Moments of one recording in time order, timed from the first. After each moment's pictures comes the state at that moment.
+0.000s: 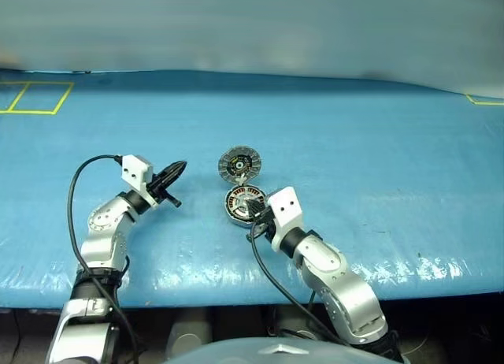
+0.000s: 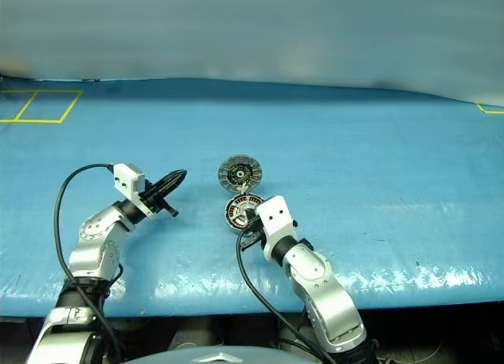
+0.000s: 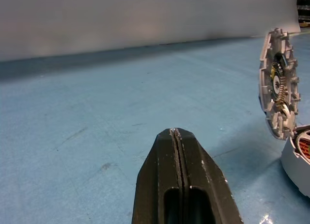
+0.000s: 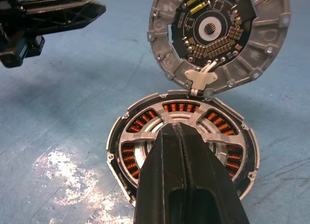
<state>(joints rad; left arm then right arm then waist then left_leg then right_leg) -0.29 0.40 0.13 0.34 -0.37 -0.01 -0.79 0.06 -0.12 0.37 -0.48 0.09 0.60 0.24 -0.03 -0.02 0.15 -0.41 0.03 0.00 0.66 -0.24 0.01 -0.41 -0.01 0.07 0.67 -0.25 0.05</state>
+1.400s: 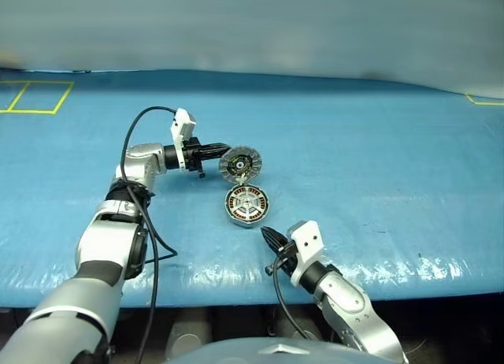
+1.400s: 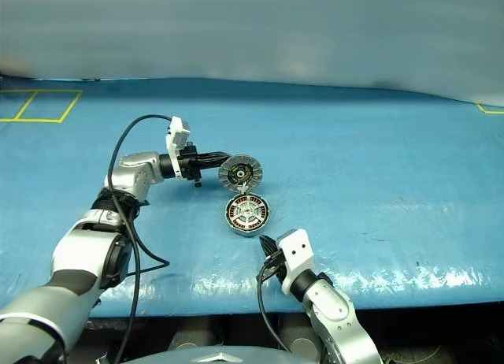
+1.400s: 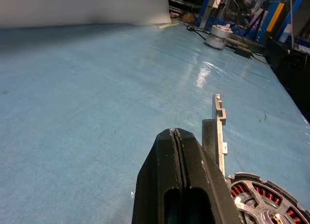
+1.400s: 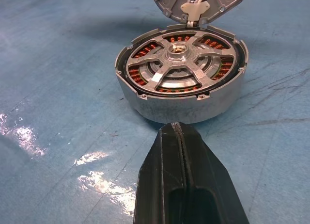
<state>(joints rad) -0.94 0.36 0.00 1.04 -0.24 0.14 -1.31 0.33 -0.19 0.32 -0.46 0.14 0.31 0.32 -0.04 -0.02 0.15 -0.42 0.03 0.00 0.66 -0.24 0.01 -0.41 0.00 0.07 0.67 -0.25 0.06</state>
